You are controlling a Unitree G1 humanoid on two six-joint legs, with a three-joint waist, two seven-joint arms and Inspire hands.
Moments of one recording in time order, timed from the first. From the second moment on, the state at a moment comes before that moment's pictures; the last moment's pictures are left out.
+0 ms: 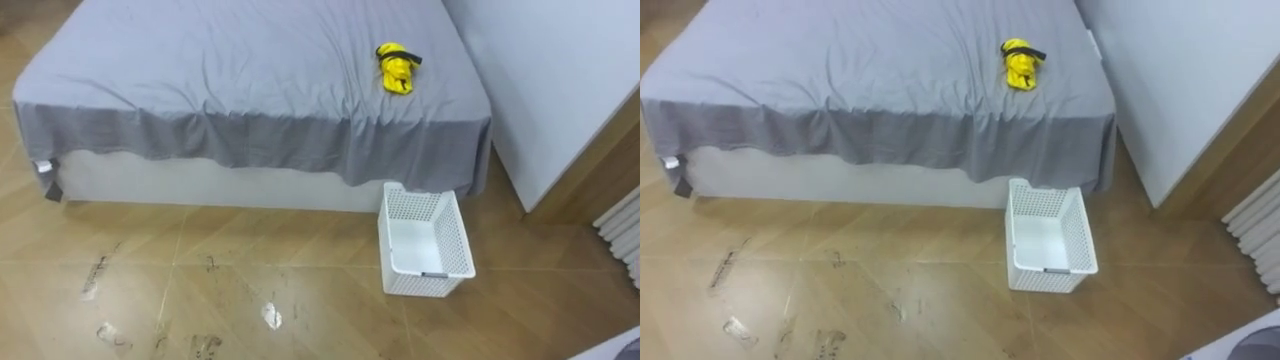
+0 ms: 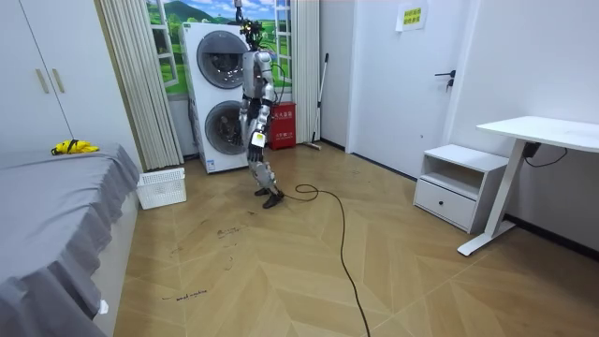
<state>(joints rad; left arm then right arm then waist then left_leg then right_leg) 0.17 0.15 0.03 1.04 0.07 -0.06 0.29 0.06 -0.17 0.14 1.31 0.51 0.00 0.13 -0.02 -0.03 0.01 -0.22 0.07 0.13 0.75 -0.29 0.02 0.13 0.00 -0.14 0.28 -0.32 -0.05</state>
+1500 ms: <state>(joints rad) 0.19 0.15 -0.14 0.99 0.02 -0.19 0.25 0.08 -0.19 0.10 0.65 0.57 -0.12 0.03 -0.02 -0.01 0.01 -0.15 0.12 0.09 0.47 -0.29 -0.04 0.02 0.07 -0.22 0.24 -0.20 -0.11</state>
